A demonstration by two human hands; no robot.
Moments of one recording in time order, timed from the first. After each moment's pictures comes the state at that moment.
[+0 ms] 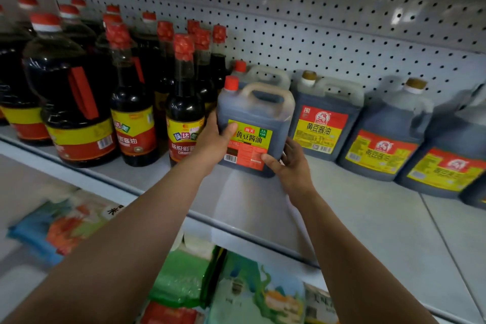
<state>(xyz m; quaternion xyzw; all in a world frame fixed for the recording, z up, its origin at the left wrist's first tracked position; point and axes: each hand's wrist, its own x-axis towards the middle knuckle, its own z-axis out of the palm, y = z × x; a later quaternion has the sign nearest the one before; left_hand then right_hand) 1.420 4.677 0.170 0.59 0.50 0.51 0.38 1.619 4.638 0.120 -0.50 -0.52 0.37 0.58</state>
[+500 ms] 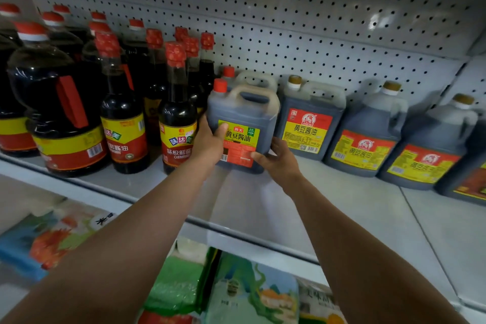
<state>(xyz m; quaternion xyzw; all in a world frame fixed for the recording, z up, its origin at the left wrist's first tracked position) 1.435 4.682 0.175 0.54 0.55 0.52 0.36 1.617 4.644 0.143 -0.60 -0.54 0.34 0.49</state>
